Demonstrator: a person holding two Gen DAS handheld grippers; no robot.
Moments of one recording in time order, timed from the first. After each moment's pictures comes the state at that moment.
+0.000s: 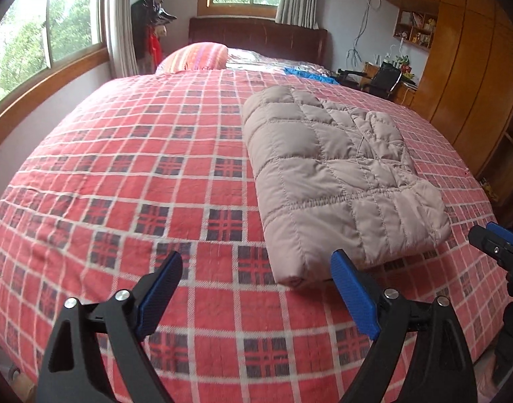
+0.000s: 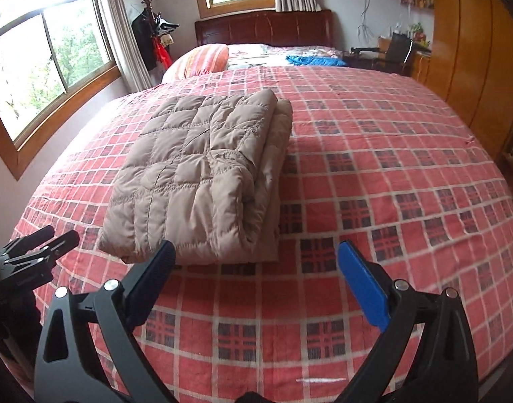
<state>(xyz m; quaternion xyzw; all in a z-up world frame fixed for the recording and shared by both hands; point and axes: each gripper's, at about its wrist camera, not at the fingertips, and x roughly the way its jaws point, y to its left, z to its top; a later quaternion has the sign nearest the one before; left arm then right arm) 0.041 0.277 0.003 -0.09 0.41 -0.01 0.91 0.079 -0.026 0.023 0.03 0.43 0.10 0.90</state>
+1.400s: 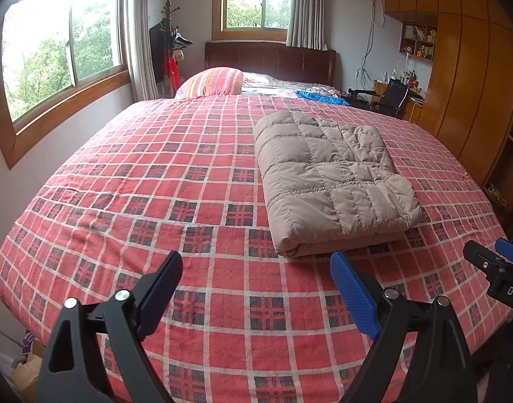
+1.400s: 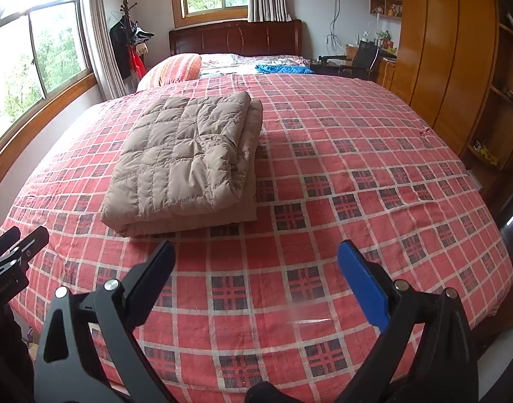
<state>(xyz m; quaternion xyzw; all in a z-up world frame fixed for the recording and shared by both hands) -0.033 0.262 0.037 -0.08 0.37 0.03 0.93 0.012 -0.026 0.041 0.02 0.42 0.03 0.91</state>
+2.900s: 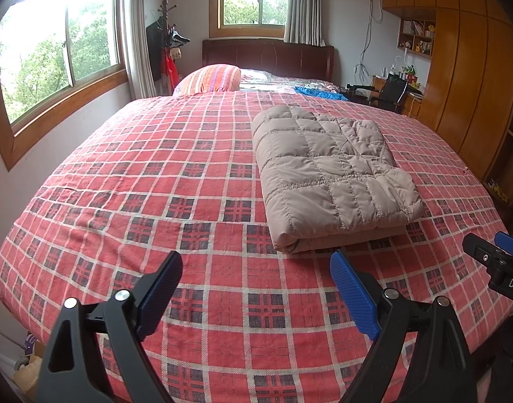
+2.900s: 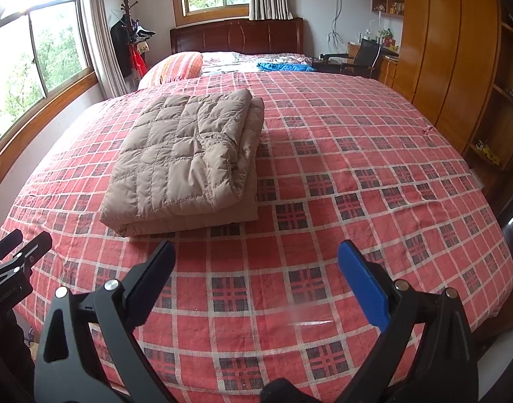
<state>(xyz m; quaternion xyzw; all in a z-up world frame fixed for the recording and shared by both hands) -0.033 0.260 0.033 -0.07 0.37 0.03 0.92 0.020 -0.028 0.037 0.02 0.42 0.04 0.91</state>
